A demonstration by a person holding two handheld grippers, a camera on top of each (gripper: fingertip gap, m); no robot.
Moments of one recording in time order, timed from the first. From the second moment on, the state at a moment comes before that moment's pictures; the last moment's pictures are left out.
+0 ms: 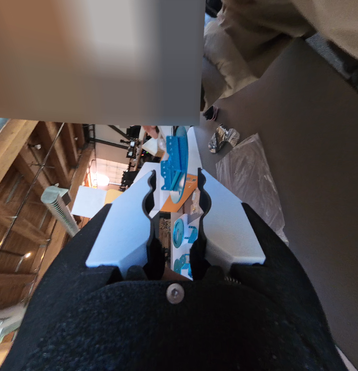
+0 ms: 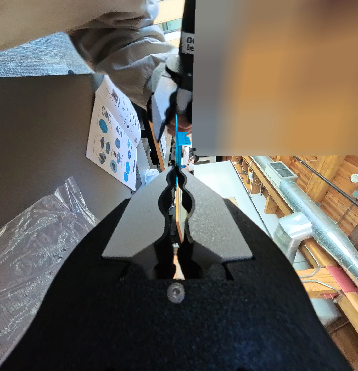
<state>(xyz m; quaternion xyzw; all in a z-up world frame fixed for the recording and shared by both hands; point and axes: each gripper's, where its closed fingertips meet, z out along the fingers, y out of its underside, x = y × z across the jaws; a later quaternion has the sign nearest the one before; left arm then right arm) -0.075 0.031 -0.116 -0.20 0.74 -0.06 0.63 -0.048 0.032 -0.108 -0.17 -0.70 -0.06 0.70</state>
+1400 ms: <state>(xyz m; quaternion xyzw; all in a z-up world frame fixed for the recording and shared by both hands) -0.047 -0.005 -0.109 -0.11 0.77 -0.19 0.60 -0.045 0.013 -0.102 -0.15 -0.68 0.04 0.72</state>
